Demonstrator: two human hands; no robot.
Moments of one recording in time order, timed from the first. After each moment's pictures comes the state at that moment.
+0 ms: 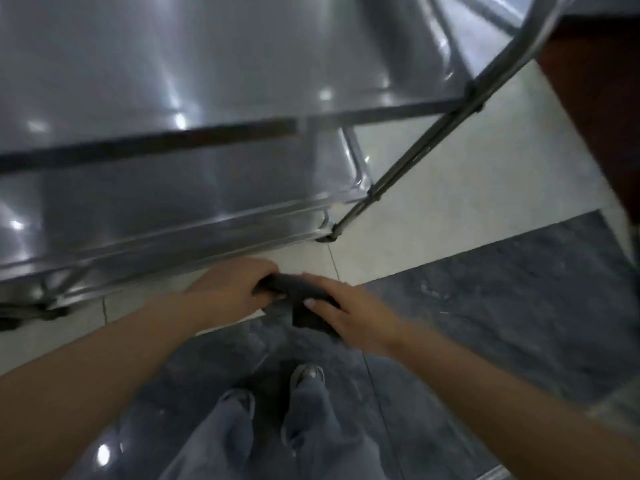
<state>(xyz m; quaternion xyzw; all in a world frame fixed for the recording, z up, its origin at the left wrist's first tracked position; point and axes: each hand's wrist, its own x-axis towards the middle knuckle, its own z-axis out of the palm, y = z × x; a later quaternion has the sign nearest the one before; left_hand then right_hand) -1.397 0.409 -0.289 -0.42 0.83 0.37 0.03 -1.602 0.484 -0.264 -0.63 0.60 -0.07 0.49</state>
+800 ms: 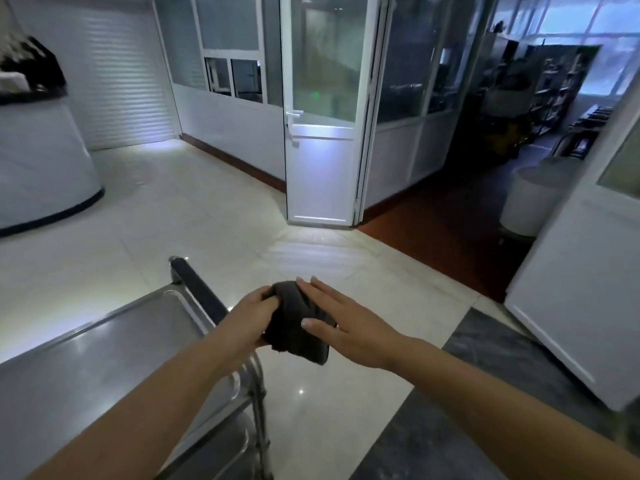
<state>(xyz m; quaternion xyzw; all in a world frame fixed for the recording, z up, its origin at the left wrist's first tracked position) -1.714 0.322 0.138 -0.38 0.64 0.64 -0.19 -1.870 0.438 0.137 -0.66 0.68 -0.25 0.20</state>
